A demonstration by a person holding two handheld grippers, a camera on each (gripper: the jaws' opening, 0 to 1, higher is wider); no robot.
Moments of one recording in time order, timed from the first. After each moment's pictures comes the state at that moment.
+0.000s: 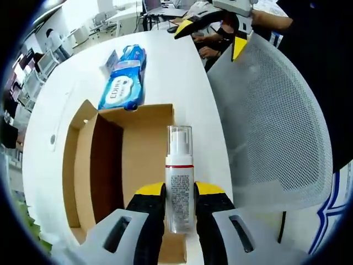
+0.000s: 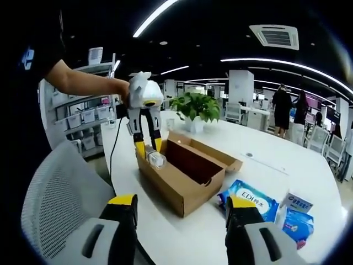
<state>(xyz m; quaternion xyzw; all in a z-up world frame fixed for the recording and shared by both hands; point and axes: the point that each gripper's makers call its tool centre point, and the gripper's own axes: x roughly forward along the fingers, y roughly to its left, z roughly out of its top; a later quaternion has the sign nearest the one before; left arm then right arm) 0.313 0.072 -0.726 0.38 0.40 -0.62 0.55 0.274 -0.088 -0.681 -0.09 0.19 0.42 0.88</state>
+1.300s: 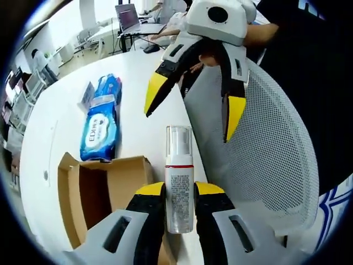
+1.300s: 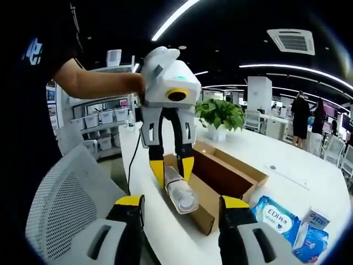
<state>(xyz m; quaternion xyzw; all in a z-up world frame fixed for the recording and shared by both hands) 0.267 0.006 -0.701 0.37 0.36 -0.68 0.52 0.257 -0.029 -0.672 -0.09 0.17 0.49 0.85</state>
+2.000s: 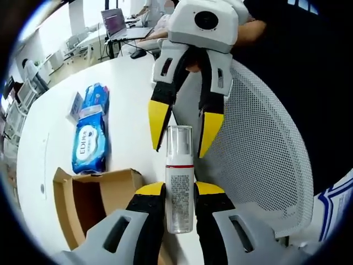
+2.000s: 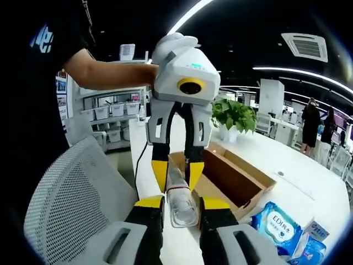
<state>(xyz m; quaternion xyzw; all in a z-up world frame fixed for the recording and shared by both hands) 0.245 -0.003 -0.697 0.36 0.35 -0.71 0.49 0.246 -0.021 -0.675 -0.12 0.16 0.53 0.83</state>
